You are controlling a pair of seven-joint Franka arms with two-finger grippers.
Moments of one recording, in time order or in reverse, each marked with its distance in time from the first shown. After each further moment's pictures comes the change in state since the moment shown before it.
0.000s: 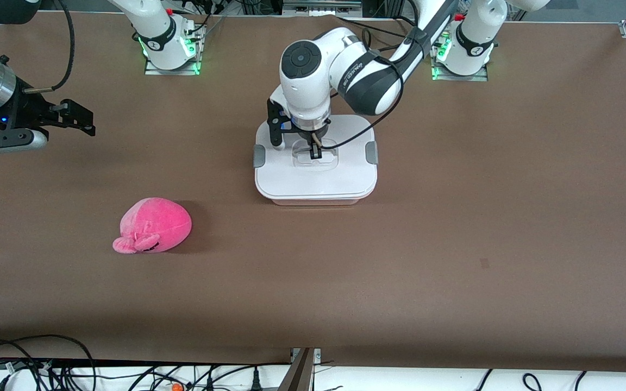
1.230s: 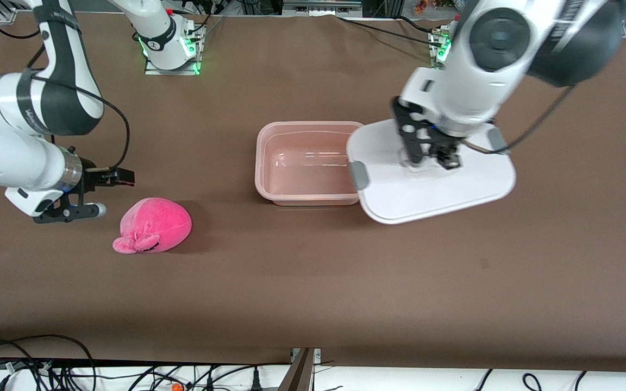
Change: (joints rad) left arm 0.402 -0.225 0.036 0.129 0.000 -0.413 0.336; right arm 0.003 0.313 0.008 0.027 0.009 0.179 -0.002
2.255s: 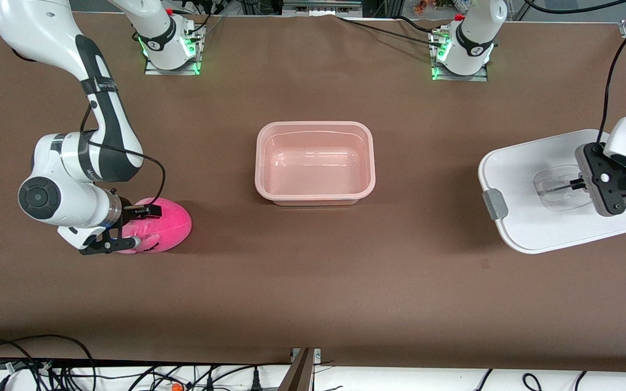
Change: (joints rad) left arm 0.450 0.051 0.003 0.006 -0.002 -0.012 0.448; right arm 0.009 0.211 0.002 0.010 0.004 0.237 0.000
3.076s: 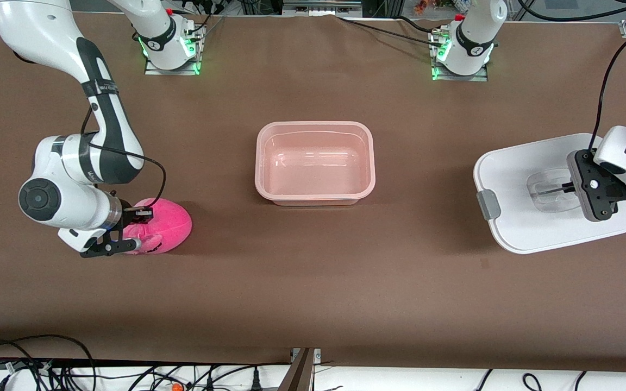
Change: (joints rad) left arm -0.004 0.024 -0.017 0.000 0.000 0.000 0.003; right arm 0.000 0.004 0.000 0.032 0.000 -0.001 -0.040
